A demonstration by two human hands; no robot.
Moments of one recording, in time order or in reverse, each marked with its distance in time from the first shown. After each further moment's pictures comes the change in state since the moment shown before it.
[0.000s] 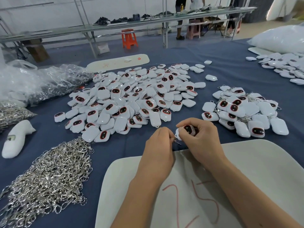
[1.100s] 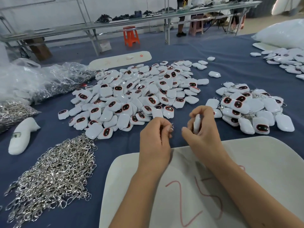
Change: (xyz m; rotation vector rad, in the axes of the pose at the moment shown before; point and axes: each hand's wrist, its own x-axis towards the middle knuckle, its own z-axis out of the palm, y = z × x) left_hand 0.006 0.001 -0.009 -0.324 0.267 0.065; right_hand -0.008 0.000 0.007 0.220 -0.013 -0.080
